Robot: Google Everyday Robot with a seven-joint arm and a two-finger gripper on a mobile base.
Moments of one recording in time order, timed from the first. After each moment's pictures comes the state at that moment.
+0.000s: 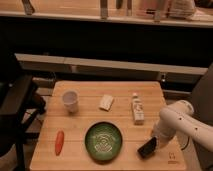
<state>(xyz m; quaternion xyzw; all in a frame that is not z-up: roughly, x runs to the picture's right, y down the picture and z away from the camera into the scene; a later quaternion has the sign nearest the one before) 0.270 0.270 0.740 -0.35 -0.06 -0.10 0.93</state>
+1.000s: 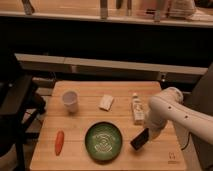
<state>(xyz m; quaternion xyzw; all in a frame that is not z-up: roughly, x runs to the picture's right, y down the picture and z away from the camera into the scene) 0.224 0.217 0.721 -0.34 -0.06 -0.12 0.93</state>
